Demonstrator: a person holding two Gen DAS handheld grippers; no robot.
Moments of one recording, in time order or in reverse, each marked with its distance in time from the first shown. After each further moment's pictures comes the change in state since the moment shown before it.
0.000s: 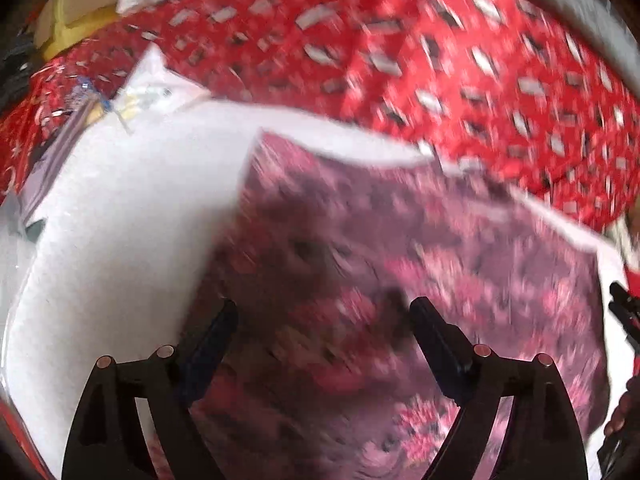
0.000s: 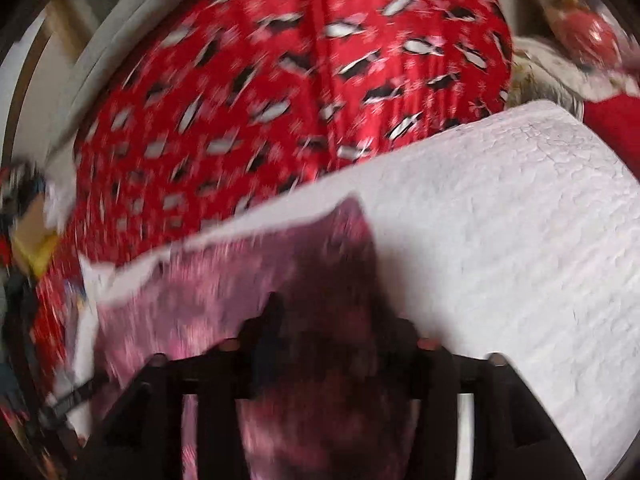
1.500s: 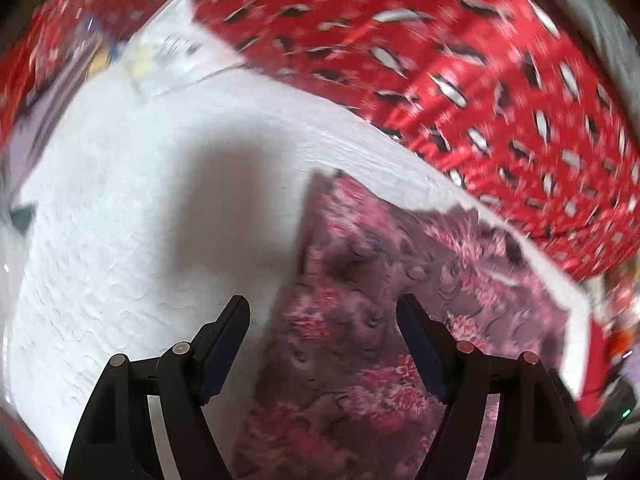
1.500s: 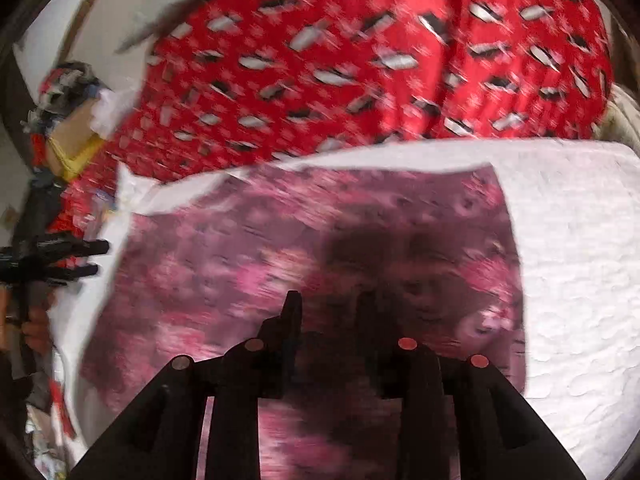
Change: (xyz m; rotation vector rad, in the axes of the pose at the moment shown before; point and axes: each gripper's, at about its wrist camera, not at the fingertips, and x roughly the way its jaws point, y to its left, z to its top) left arm 0.013 0.081 0.063 -0.190 0.215 -0.124; right arm -0.001 0.083 -0.046 -0.311 0.112 0.144
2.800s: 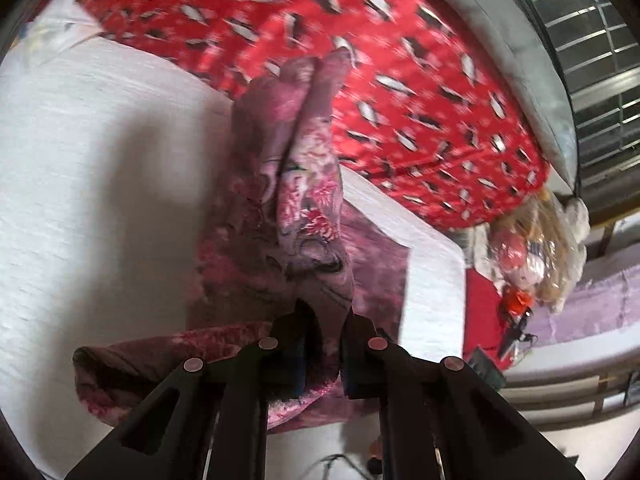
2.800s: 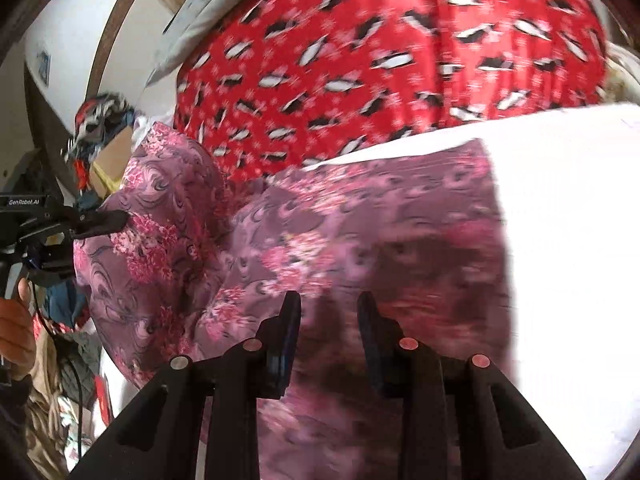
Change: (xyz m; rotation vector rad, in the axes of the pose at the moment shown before) left arm -0.053 -0.138 -0.082 0.052 0.134 -0.369; right arm -0.031 -0.049 -0.022 0.086 -0.034 0.161
